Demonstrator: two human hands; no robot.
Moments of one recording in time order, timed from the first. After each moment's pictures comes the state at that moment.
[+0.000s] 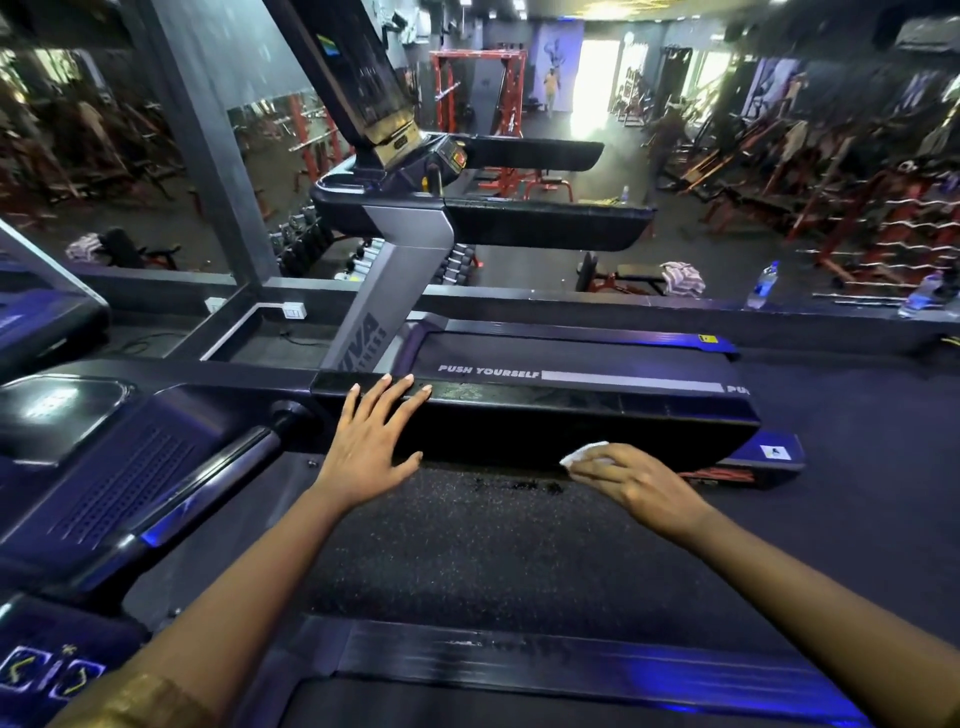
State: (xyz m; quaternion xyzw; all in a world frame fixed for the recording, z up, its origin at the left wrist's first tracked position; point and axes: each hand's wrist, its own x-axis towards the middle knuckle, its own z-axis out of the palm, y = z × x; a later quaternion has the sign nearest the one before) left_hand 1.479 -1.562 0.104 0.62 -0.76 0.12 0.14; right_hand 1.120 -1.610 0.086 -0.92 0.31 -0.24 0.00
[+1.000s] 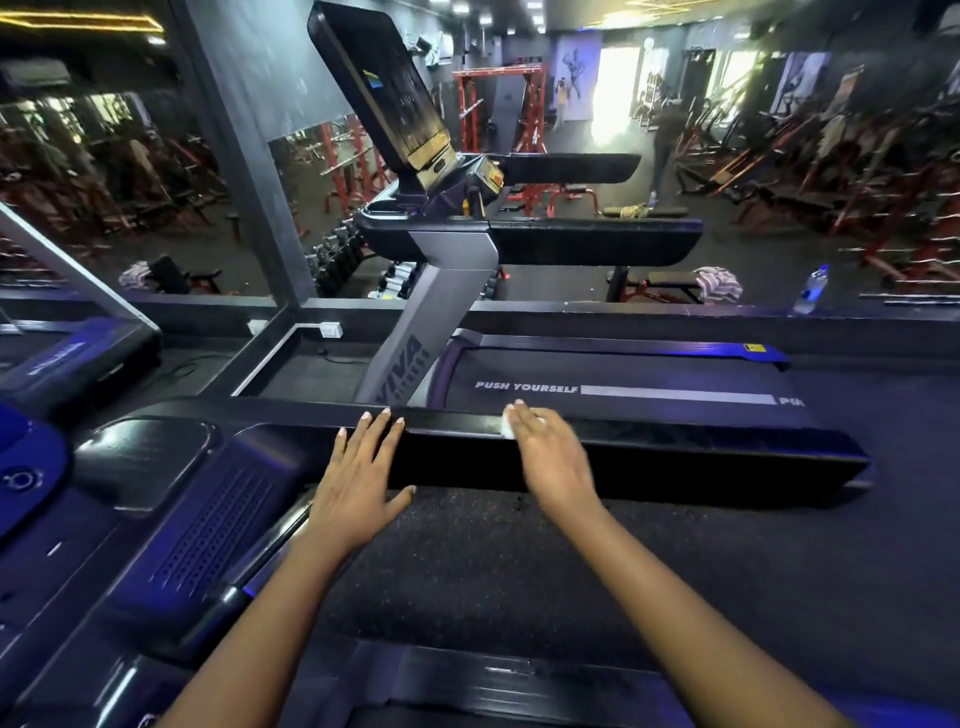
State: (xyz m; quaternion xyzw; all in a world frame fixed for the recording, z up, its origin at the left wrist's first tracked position) left_hand 1.553 -1.535 0.124 0.70 -0.70 0.06 0.13; right_hand 1.329 -1.614 0.129 -0.85 0.47 -0.23 0.02
